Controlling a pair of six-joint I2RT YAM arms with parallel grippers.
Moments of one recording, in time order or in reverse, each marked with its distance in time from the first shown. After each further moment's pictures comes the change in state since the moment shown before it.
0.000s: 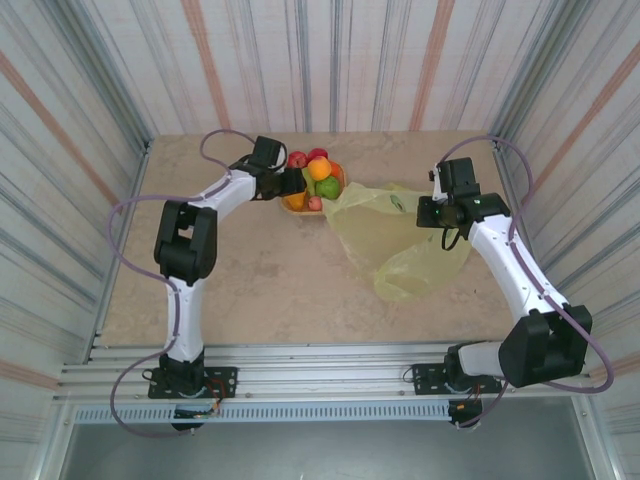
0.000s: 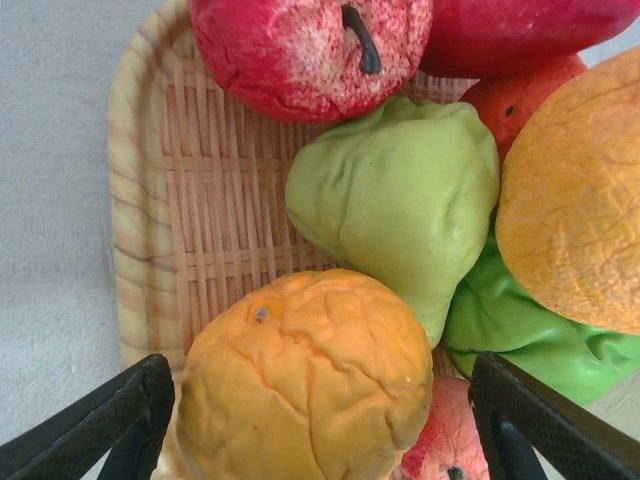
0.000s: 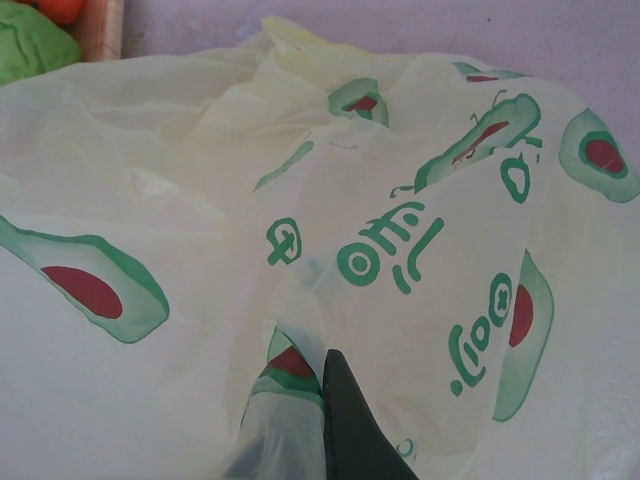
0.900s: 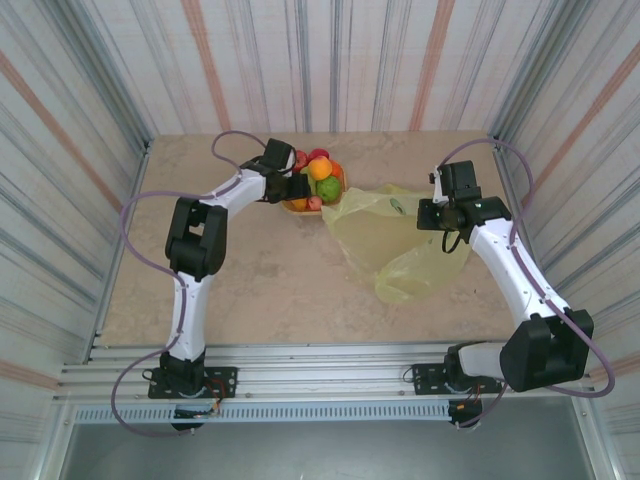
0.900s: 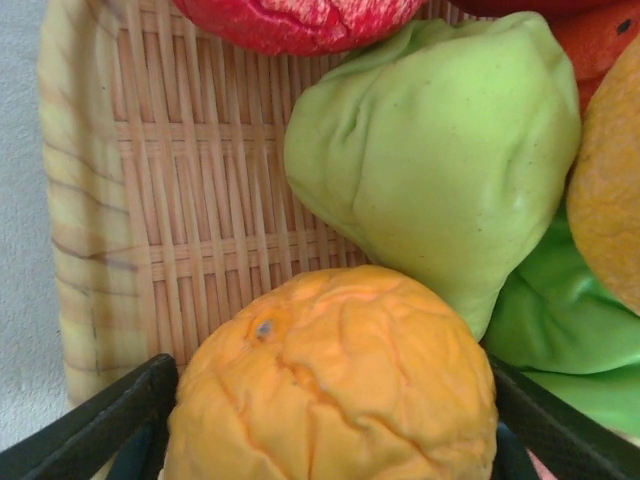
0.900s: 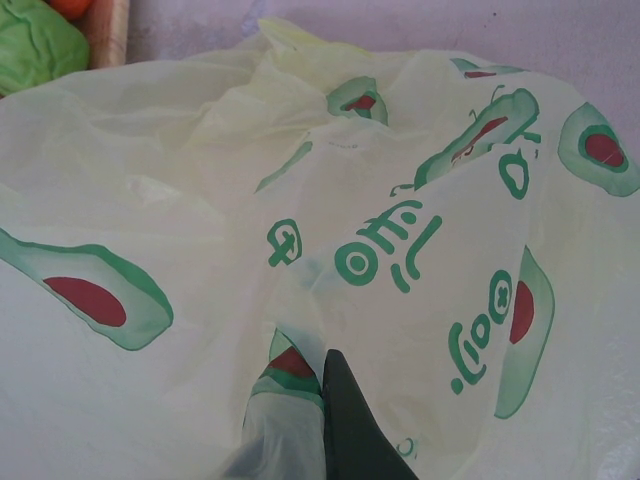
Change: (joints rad) left arm -0.027 0.082 0.081 -0.071 -0.048 0.023; right arm -0.005 -0.023 -0.027 0.011 -0.009 -0.002
